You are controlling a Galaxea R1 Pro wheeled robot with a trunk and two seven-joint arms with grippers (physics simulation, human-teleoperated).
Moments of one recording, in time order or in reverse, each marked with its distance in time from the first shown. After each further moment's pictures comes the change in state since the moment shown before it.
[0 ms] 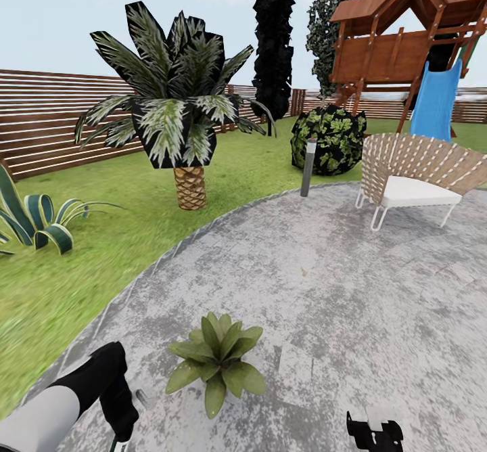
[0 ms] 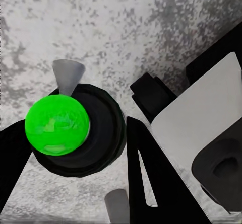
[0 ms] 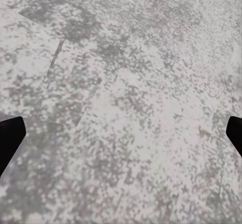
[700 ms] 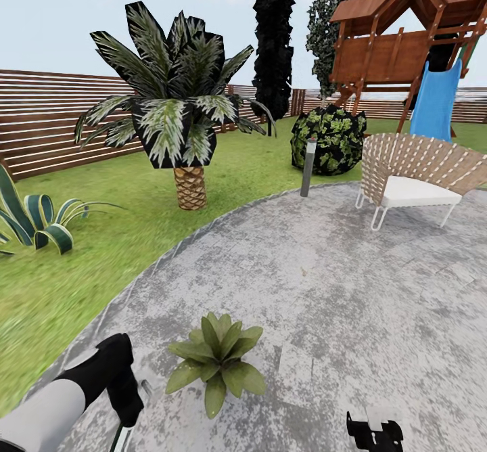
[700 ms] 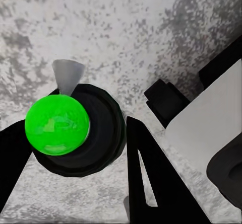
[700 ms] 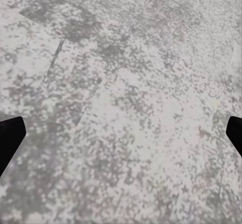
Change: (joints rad) left arm -0.014 -0.012 -0.014 -0.055 -0.046 -0.006 -0.008; right arm -0.001 0.000 0.000 0.000 0.001 0.001 0.000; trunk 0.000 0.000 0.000
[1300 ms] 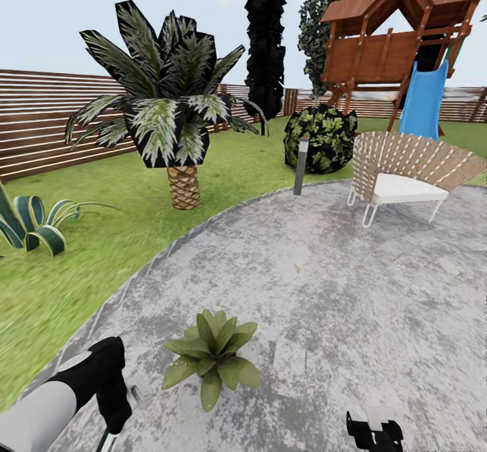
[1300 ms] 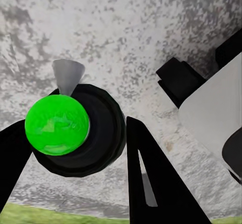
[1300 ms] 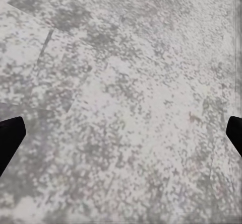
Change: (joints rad) left arm 0.001 0.039 -0.060 0.017 0.009 0.005 0.004; right arm 0.000 0.000 0.000 0.000 0.000 0.000 0.000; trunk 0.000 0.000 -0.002
